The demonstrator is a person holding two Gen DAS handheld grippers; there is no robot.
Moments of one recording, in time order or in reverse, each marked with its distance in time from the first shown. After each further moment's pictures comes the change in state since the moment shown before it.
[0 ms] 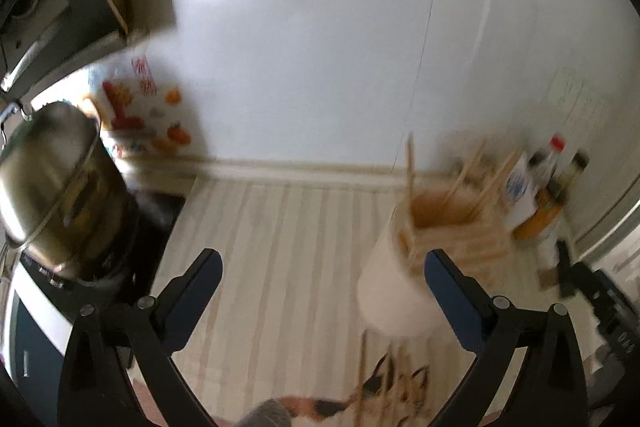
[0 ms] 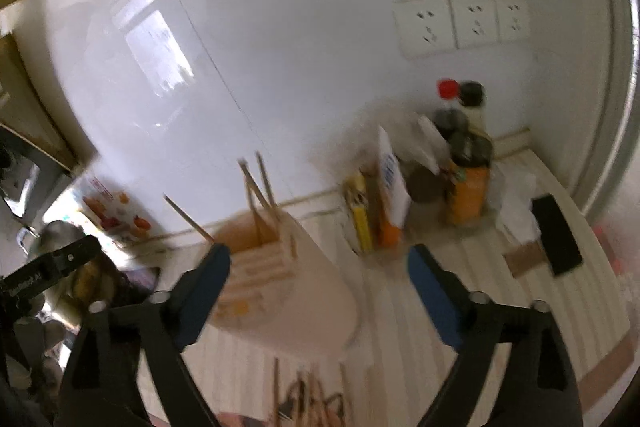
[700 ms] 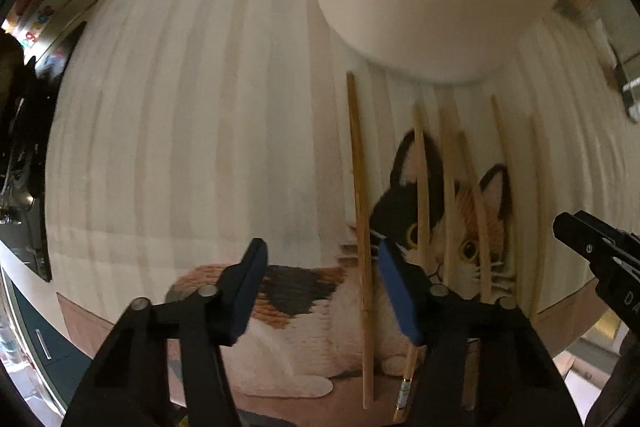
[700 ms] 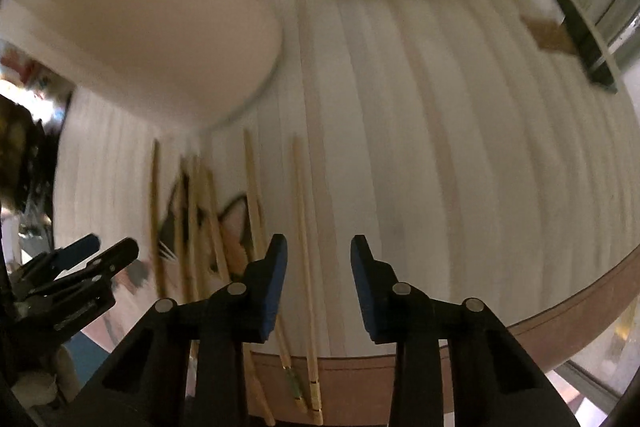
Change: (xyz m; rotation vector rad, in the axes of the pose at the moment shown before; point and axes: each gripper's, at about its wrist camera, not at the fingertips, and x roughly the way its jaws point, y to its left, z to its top) left arm 0.168 -0.050 -0.190 0.161 0.580 -0.021; right arm 0.118 -0.063 -0.176 -0.024 0.659 -0.136
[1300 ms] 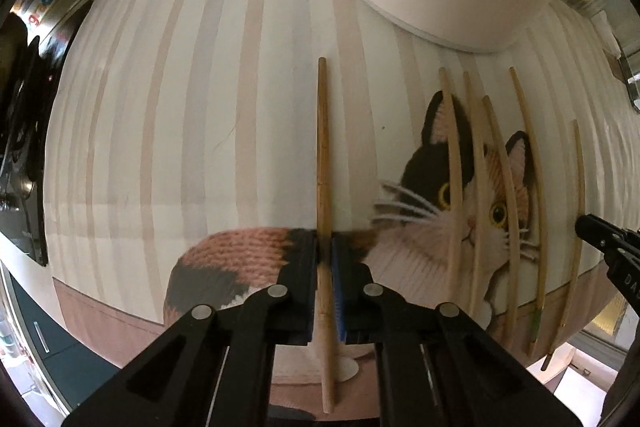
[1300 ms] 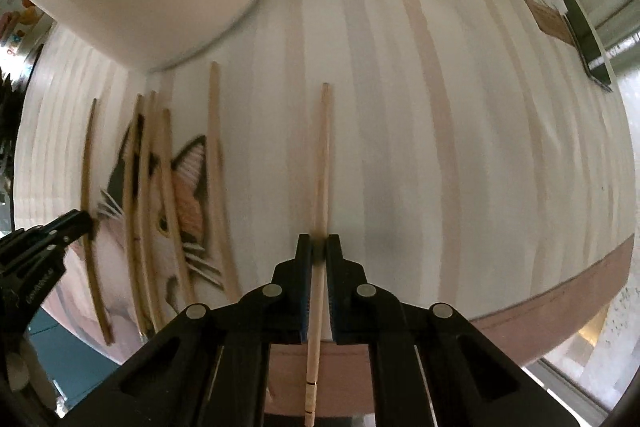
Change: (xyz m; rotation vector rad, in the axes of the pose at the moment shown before) left arm 0.005 0.026 -0.030 -0.027 0.013 -0.005; right arm 0.017 -0.019 -0.033 -0.064 0.094 -0.134
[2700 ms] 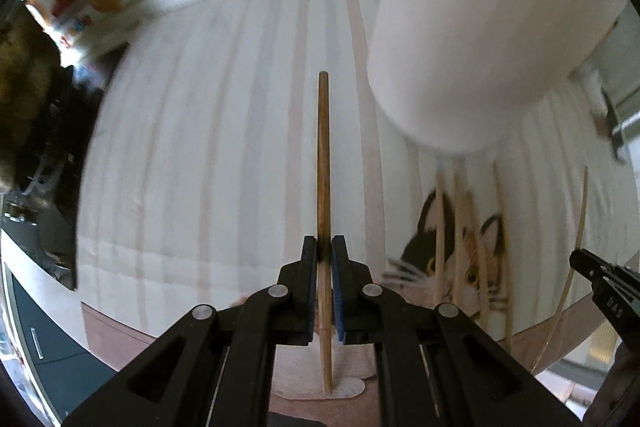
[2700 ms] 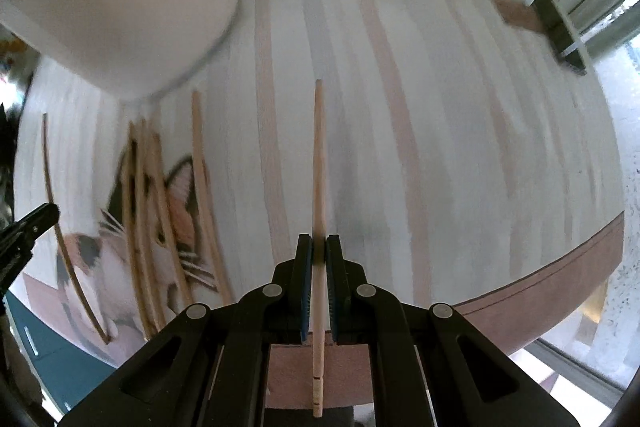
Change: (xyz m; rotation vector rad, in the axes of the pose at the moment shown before) left arm -0.068 0.022 0.063 -0.055 -0.258 0.037; right arm -0.021 0.013 0.021 0.078 -0.074 -0.011
